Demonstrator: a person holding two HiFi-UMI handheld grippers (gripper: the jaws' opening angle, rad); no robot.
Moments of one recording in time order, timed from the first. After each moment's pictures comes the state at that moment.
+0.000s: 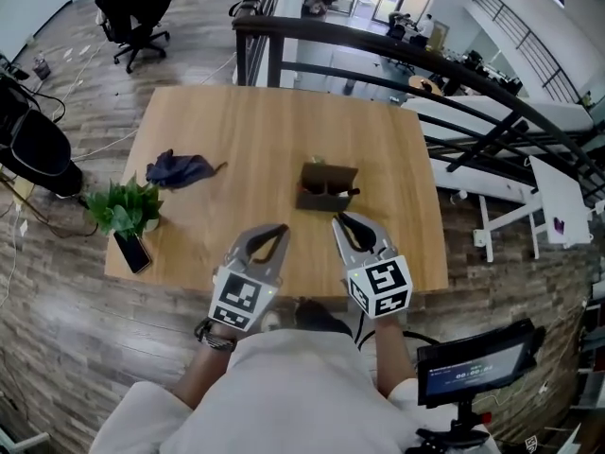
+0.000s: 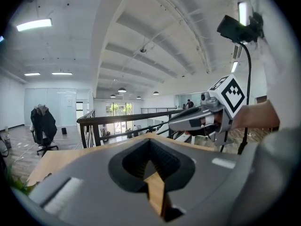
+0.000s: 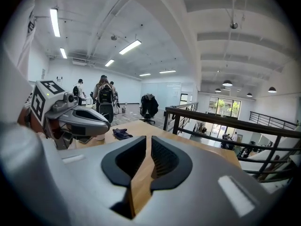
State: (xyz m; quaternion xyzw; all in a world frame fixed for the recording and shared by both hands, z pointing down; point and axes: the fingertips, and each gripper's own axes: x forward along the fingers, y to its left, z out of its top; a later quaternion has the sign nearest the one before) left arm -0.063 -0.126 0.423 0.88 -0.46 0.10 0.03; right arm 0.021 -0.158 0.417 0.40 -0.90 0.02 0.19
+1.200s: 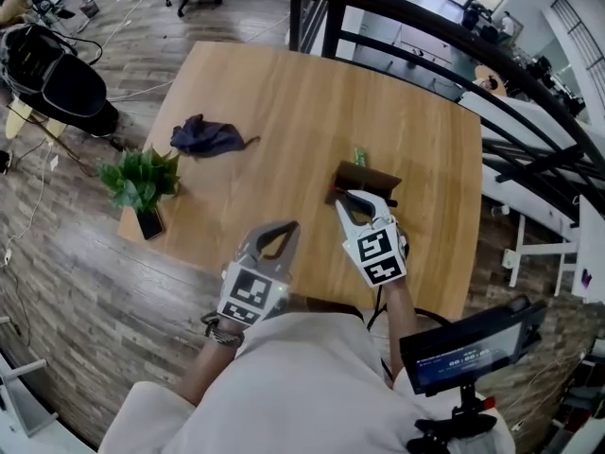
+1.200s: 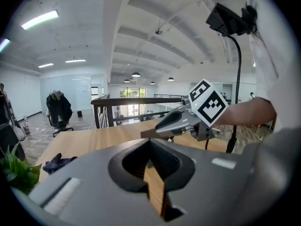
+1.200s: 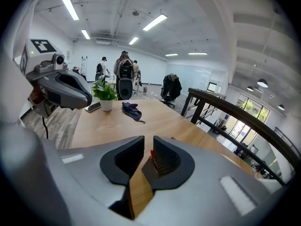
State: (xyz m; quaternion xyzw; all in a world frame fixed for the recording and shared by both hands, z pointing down) left arm -0.080 -0.149 0.472 0.83 -0.53 0.16 0.11; right arm -0.024 -0.230 0.515 0.24 -0.91 0.00 0.35
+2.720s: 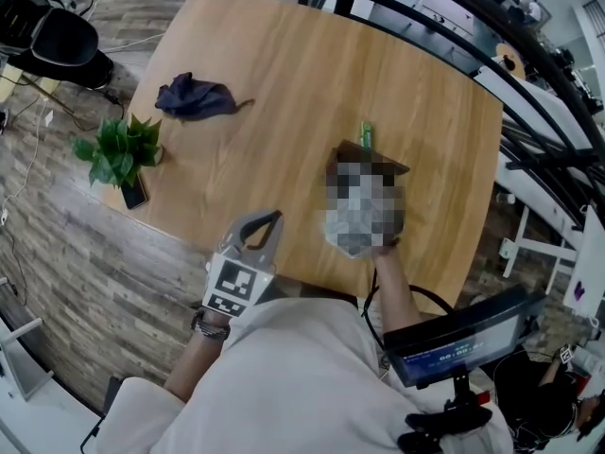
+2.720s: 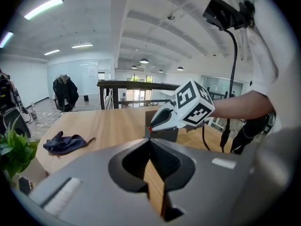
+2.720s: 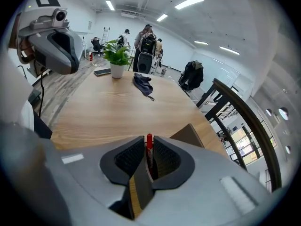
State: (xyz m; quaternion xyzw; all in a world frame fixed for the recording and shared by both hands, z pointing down) left arm -0.088 -0.139 0.527 0.79 -0.55 0.20 0.19; right arm -0.040 -0.250 0.601 0.14 -0.86 -0.09 0.48
